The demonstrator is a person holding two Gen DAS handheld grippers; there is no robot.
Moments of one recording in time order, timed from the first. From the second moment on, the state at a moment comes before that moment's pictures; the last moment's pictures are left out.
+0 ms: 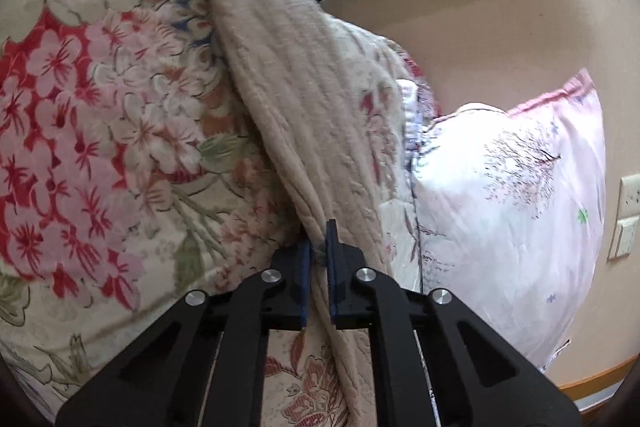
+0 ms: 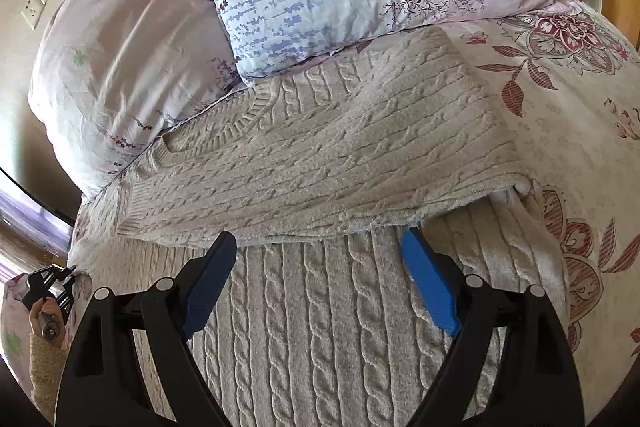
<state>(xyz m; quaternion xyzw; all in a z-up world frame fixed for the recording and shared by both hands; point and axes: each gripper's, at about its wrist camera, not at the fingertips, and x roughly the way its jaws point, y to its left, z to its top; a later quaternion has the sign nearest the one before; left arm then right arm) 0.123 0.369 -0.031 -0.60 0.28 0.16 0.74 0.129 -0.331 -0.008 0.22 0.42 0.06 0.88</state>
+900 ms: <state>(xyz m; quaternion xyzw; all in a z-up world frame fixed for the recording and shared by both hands) 0.187 0.066 -0.028 -0.48 0.42 -0.18 0.75 0.106 -0.334 0.007 0.22 0.40 0.07 0.89</state>
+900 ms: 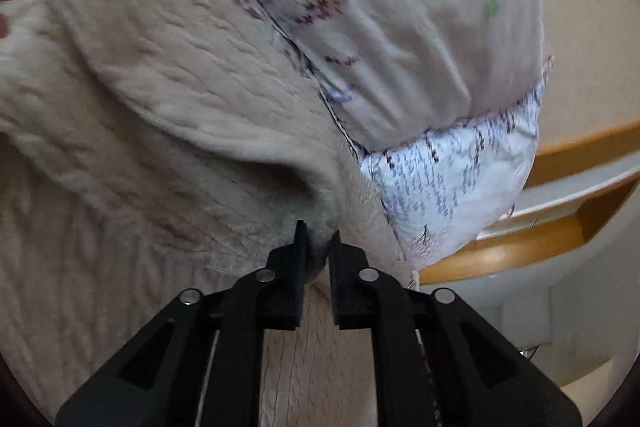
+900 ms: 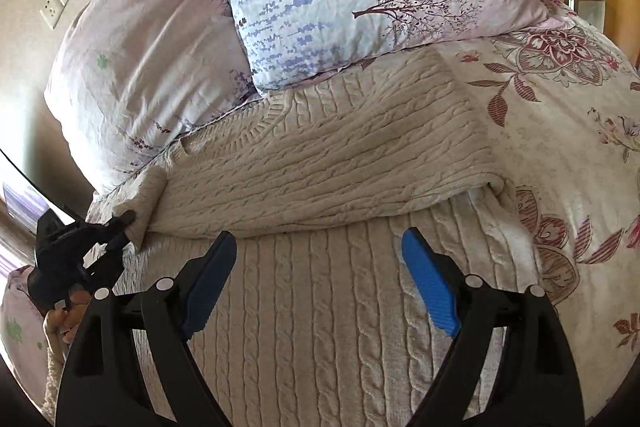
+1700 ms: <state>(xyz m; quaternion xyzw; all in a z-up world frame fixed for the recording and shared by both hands) 0.204 0.093 -0.038 -0.56 0.41 -0.17 0.70 0.101 -0.348 0.007 0.22 0.39 0.07 0.89</state>
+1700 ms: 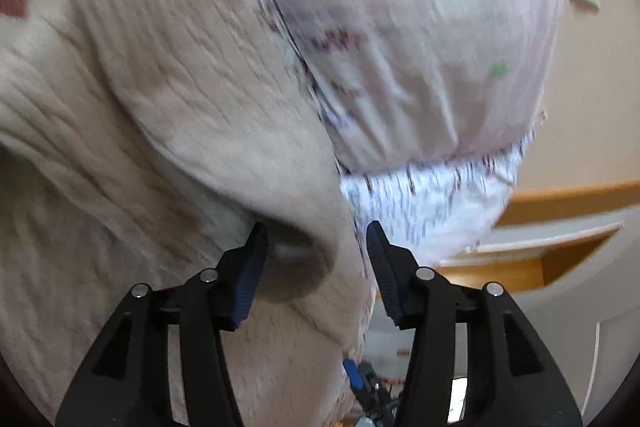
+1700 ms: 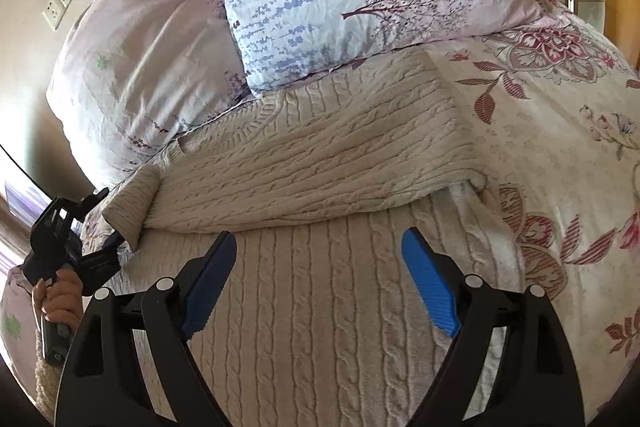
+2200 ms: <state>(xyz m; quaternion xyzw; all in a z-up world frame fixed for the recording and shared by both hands) 0.207 0.133 -0.017 -0.59 0.34 -0.08 0.72 0.098 -0.349 0.013 0.21 0.38 0.07 0.90</state>
